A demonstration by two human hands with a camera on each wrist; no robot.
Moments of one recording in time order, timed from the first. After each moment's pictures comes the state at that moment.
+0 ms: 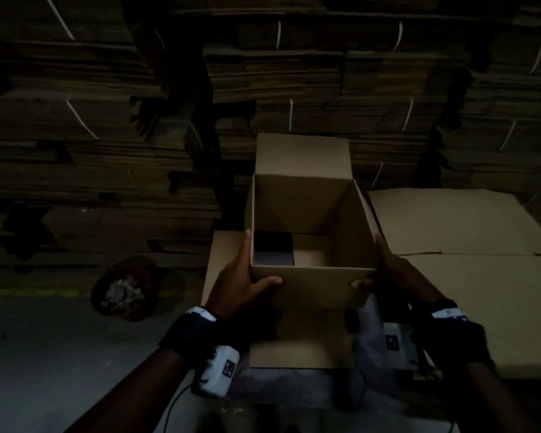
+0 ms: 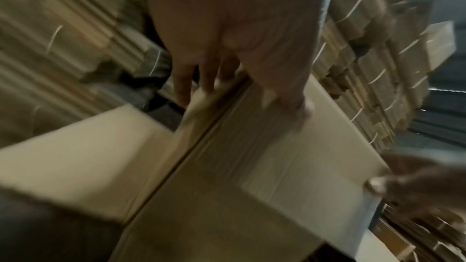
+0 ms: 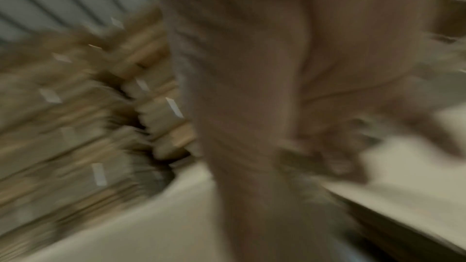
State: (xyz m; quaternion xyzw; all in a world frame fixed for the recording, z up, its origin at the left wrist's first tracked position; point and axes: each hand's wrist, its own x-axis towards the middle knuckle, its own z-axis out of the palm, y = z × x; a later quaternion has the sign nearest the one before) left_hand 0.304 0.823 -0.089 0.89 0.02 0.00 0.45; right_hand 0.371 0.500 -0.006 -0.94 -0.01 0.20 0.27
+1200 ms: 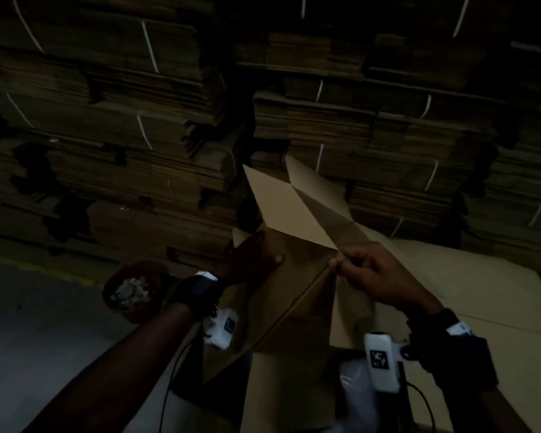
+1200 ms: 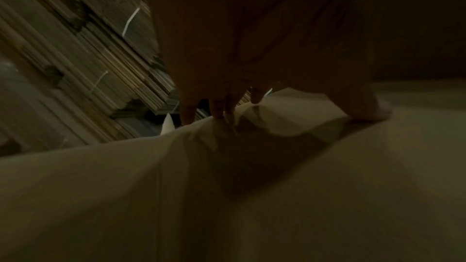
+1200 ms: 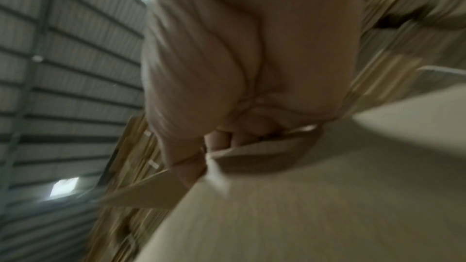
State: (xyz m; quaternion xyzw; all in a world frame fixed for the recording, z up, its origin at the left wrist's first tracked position) left_hand 0.335 0.815 -0.035 0.89 0.08 -0.04 0.45; right_hand 0.354 0.544 0.080 -0.83 -0.35 0.14 0.41
